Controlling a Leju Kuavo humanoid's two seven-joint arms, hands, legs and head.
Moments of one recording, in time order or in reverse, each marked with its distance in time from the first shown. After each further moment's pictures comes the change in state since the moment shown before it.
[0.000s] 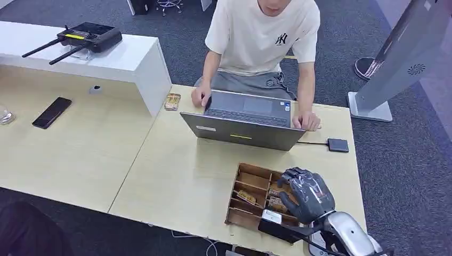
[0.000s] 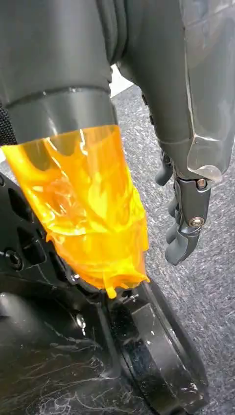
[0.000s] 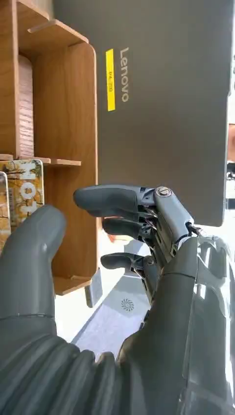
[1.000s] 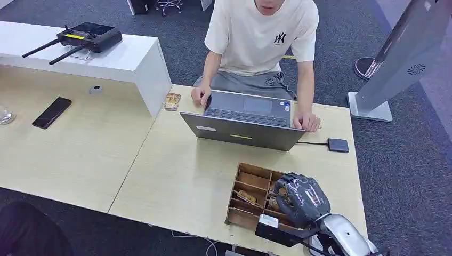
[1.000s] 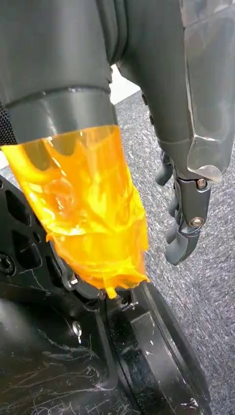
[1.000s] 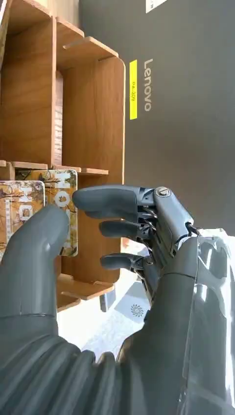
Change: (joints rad) left arm 0.001 0.000 0.000 0.000 0.034 0.000 -0.001; right arm 0.001 0.000 0.027 0.013 -0.023 0.019 0.000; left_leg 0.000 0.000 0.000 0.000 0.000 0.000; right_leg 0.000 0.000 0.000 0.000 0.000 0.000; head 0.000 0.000
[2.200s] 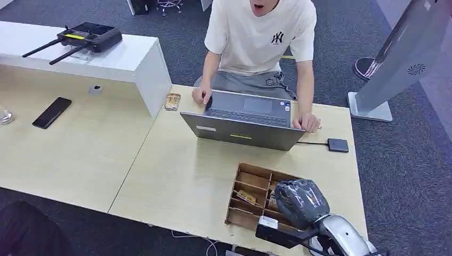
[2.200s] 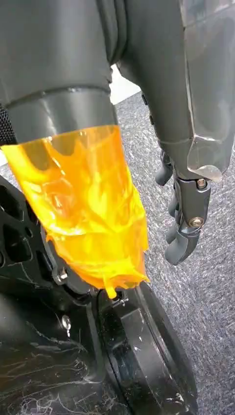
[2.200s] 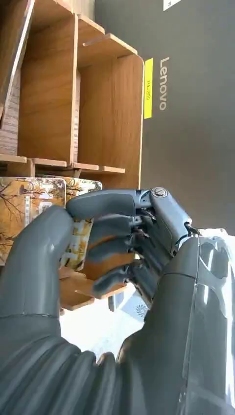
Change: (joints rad) left arm 0.018 -0.001 0.041 -0.006 -0.018 0.000 0.021; right arm -0.001 -0.005 0.008 0.014 -0.016 0.017 0.001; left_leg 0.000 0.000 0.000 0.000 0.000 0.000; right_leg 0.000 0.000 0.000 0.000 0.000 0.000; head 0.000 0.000
